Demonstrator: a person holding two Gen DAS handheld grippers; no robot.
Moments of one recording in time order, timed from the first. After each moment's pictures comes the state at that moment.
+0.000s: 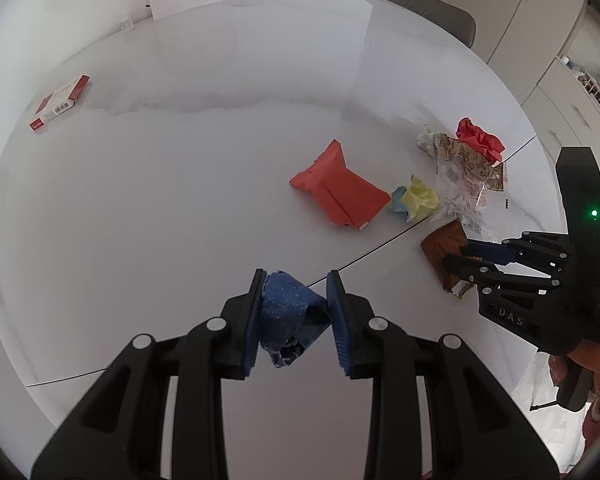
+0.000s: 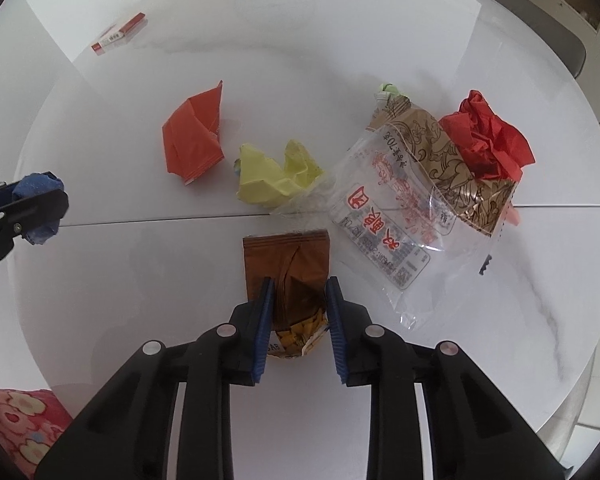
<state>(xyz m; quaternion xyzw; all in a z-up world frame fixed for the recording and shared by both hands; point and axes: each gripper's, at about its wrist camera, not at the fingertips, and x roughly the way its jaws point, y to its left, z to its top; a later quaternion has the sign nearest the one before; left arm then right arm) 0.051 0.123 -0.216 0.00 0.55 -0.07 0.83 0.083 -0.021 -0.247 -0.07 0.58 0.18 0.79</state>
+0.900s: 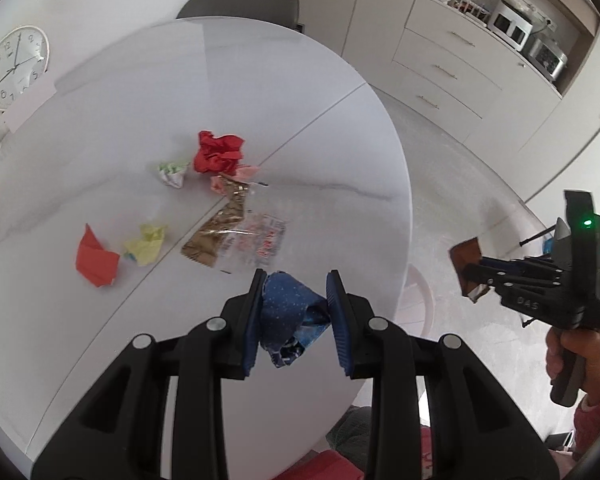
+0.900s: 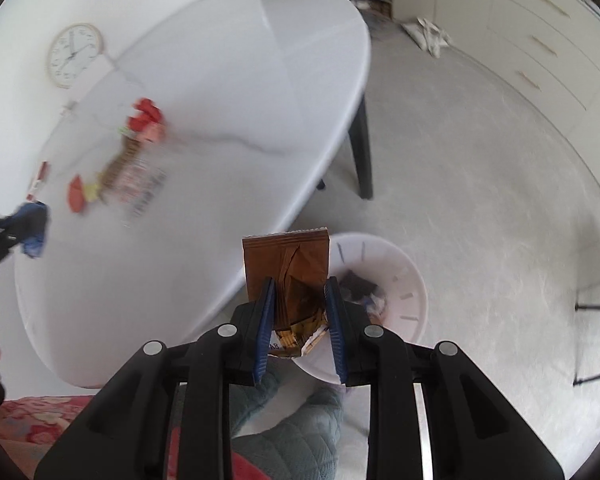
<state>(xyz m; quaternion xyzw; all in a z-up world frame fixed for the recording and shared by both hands) -0.001 -0.089 -0.161 0.10 0.51 -0.27 0.81 -0.079 -0.288 -0.217 0.15 0.56 -0.03 0.81</state>
